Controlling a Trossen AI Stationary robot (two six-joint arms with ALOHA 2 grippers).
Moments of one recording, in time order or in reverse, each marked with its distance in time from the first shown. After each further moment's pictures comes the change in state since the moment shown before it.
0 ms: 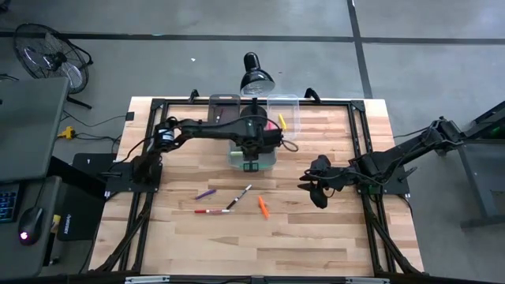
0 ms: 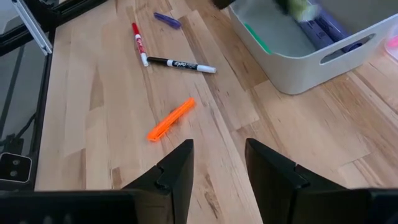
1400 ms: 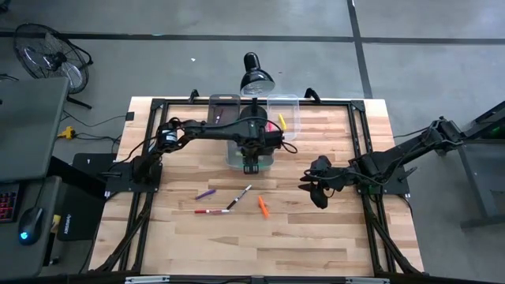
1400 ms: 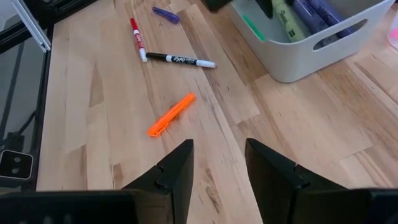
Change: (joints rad) left arm -0.003 0.042 0.022 -0.060 0.046 -0.039; right arm 0.000 0.000 0.000 -0.015 -0.013 0.021
